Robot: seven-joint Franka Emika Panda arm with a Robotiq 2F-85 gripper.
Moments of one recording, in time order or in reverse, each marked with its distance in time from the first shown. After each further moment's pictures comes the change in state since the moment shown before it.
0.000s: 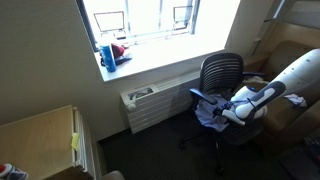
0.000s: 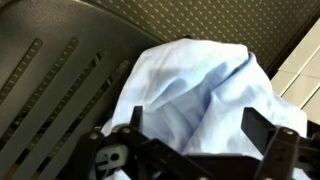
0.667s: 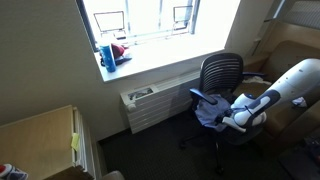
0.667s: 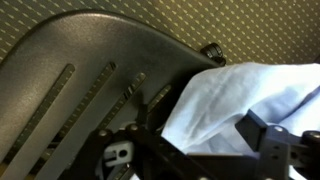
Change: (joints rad) arm 0.037 0.099 -0.031 0.059 0.046 -0.037 0.008
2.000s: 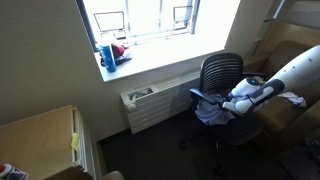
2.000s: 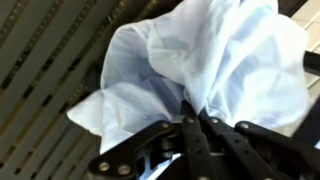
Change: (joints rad) arm 0.137 -0.168 -0.214 -0.053 0.000 0.029 0.044
